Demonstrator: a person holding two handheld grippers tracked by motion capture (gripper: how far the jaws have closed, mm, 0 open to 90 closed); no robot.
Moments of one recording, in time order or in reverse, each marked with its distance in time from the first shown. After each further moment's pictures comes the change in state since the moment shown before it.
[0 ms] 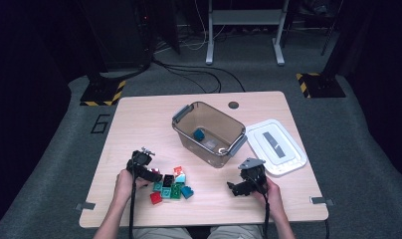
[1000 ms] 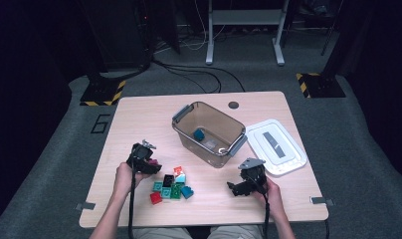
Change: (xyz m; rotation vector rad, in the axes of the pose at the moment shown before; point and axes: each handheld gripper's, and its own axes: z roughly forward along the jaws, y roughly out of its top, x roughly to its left) left arm -0.008 0.023 -0.034 -0.087 0.000 0.069; right arm 0.000 0.000 0.000 0.000 0.001 0.000
